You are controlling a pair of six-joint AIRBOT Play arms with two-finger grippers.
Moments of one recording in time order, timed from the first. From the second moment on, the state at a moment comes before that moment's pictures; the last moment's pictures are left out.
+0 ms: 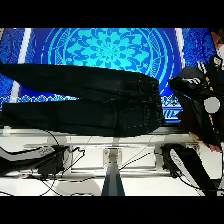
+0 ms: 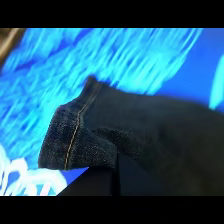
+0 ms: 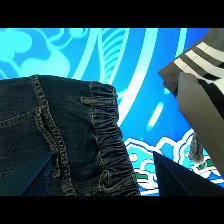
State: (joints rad) left arm 0.59 -1.45 1.36 1.54 -0.77 -1.35; right arm -0.02 -0.69 0.69 -1.48 0.80 1.80
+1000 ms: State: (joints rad) left arm 0.76 -1.50 1.36 1.77 -1.45 -1.55; right arm -0.02 -0.69 0.69 -1.42 0.80 1.79
